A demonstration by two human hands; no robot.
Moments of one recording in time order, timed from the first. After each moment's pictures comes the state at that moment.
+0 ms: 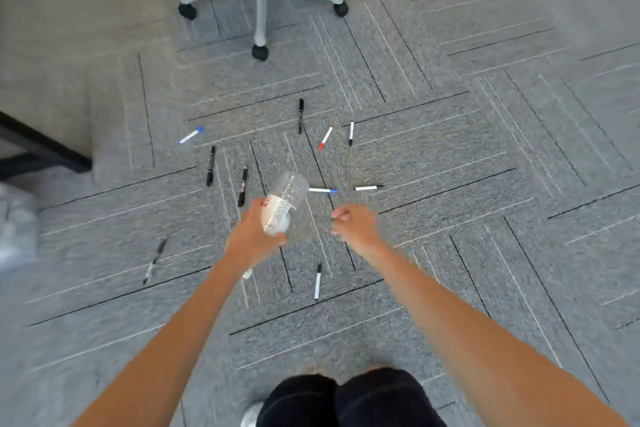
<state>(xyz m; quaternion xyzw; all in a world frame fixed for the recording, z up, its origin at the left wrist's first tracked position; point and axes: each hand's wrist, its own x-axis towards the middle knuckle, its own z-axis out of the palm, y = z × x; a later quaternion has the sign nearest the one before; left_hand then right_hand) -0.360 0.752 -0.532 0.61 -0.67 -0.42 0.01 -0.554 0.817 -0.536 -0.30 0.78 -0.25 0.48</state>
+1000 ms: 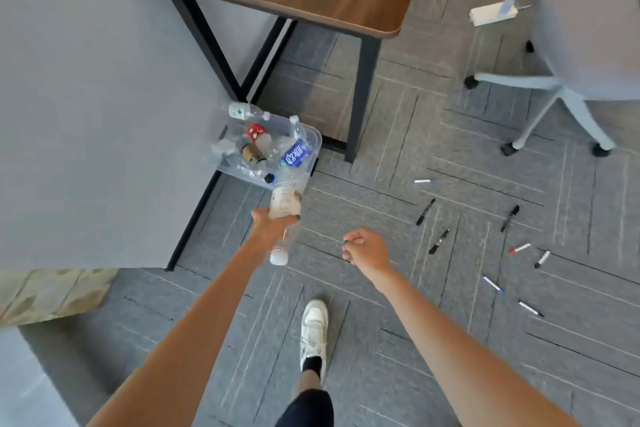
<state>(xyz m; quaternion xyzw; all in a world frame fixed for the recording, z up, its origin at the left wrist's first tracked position) 0.173 0.695 -0.228 0.78 -0.12 -0.55 0.27 -0.032 0.680 -0.232 -0.42 0.67 -0.11 0.60</state>
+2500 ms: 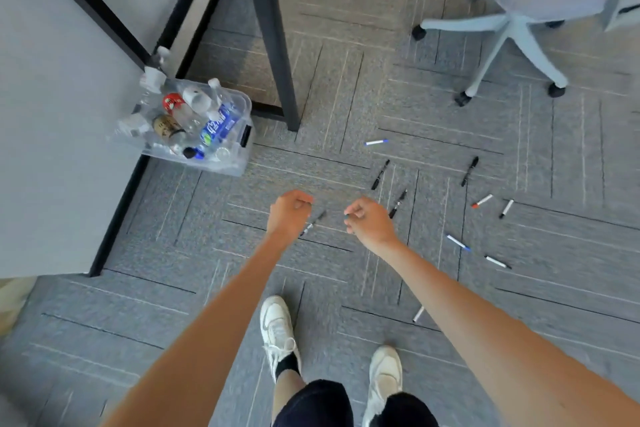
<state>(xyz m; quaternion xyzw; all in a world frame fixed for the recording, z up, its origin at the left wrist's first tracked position) -0.038 0.687 -0.342 0.76 -0.38 -0.48 0.21 -0.209 0.679 -0.349 -0.51 0.66 -0.11 0.54</state>
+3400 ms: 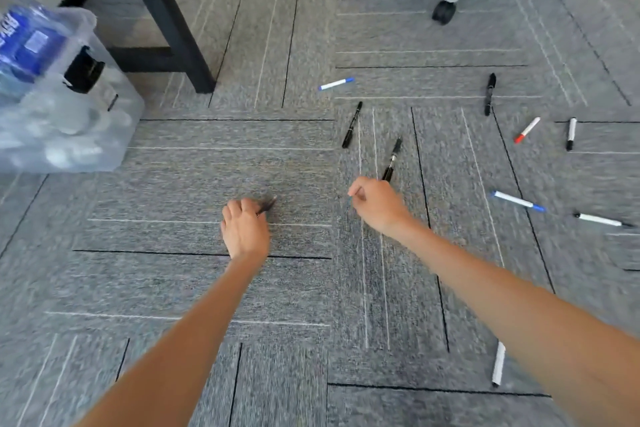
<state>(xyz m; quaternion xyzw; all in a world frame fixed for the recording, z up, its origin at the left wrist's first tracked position) -0.076 0.681 -0.831 0.81 -0.56 -0.14 0.12 -0.312 0.661 -0.778 -0.67 0.66 -0.12 0.32</state>
